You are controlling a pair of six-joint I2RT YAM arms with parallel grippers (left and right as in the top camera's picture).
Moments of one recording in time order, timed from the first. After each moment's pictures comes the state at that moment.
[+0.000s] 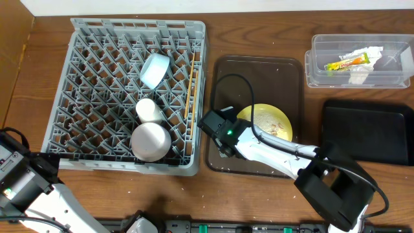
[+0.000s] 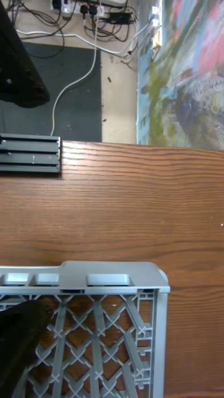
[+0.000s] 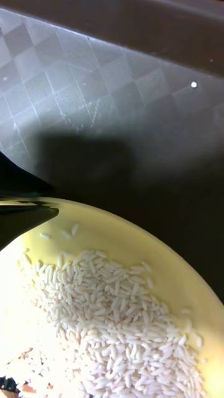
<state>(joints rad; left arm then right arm) 0.89 1.05 1.26 -1.29 -0.38 -0.59 0.92 1.95 1.23 -0.66 0.26 0.57</state>
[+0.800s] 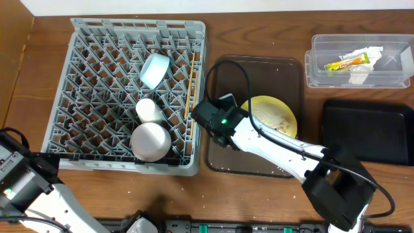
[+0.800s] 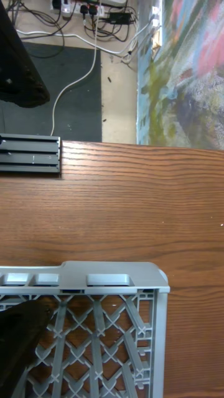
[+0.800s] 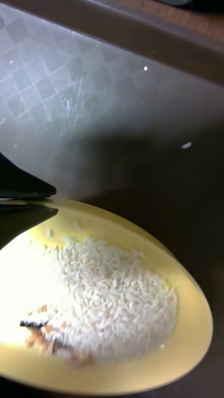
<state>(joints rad) 0.89 1.05 1.26 -1.29 -0.38 -0.59 0.92 1.95 1.43 -0.90 0.41 0.54</state>
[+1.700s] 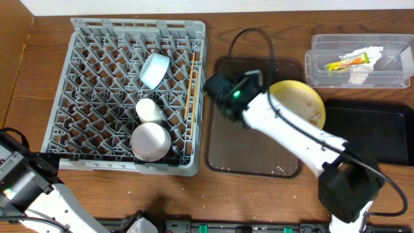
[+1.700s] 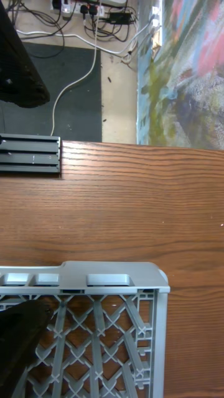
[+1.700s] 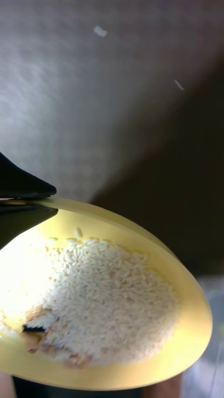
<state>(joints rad) 0.89 1.05 1.26 -1.29 -0.38 -0.59 0.78 1.95 1.65 -1.20 0.54 0.76</state>
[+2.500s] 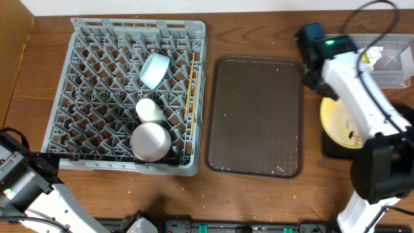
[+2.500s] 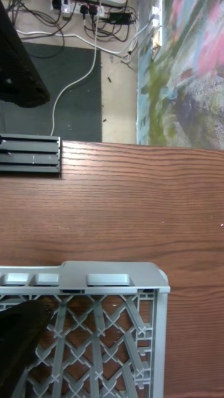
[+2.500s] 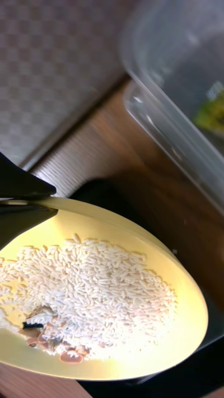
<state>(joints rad) 0.89 1.05 1.26 -1.29 -0.38 -0.59 0.22 1.92 1.69 -1.27 0.43 0.98</state>
